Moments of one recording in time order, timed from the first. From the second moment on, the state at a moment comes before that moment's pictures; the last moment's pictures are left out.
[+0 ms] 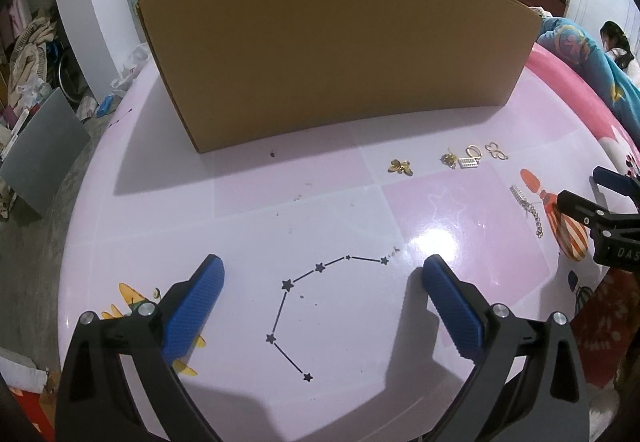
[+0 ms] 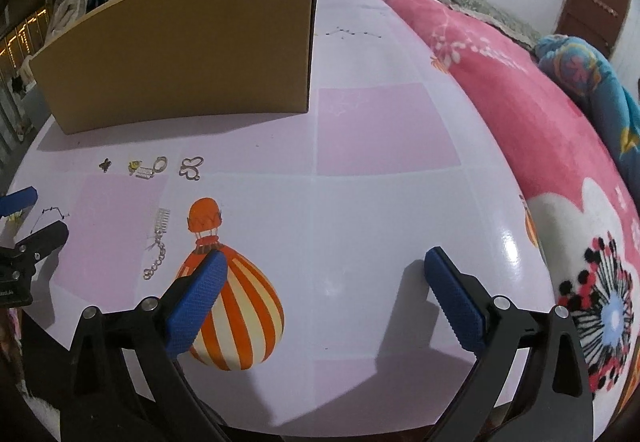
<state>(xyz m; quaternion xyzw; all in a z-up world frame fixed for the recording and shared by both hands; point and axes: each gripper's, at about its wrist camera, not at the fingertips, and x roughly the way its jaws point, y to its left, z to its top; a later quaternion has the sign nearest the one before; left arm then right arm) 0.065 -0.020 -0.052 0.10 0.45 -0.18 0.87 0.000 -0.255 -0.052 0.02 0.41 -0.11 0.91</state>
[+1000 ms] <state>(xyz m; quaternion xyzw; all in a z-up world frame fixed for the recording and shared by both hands) 0.080 -0.032 -0.044 0.09 0.47 -0.15 0.86 -0.004 -0.236 -0.053 0.03 0.43 -0.07 0.90</state>
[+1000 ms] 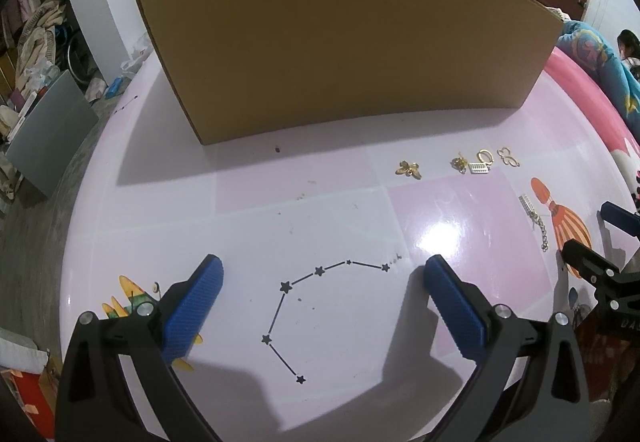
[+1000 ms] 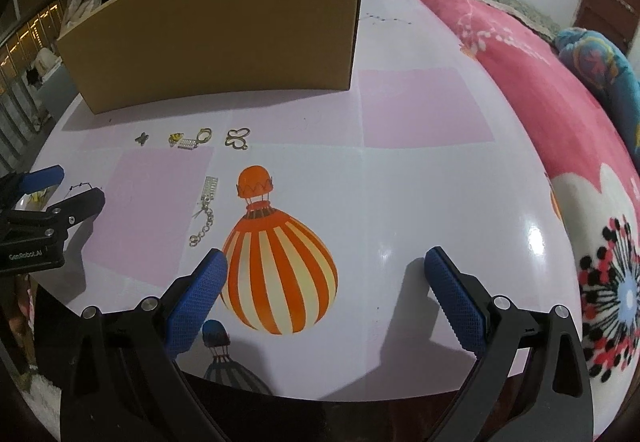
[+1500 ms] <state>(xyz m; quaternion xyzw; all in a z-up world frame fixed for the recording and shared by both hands) 0.079 -0.031 -0.045 0.09 0.46 -0.16 0.87 -0.001 -0.244 -0.053 0.01 0.46 -0.03 0.89</state>
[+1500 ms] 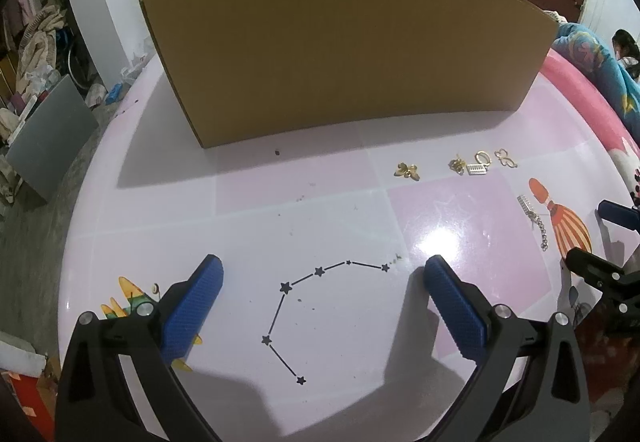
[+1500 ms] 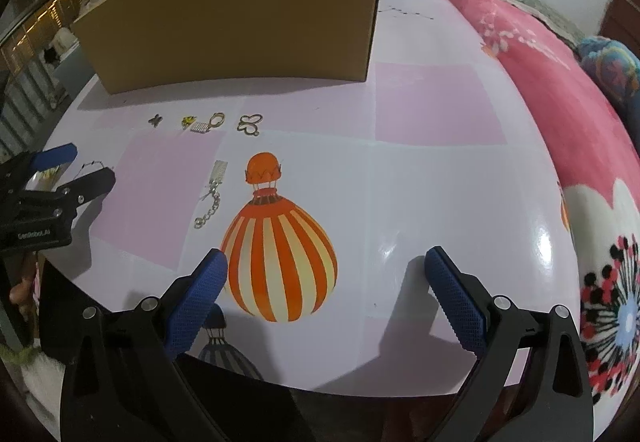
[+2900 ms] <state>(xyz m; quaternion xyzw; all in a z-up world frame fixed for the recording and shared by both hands) 0.080 -0.026 -0.049 0.12 0.43 -0.21 0.87 0.038 -0.185 -0.040 -0.02 0.42 0.06 0.90</state>
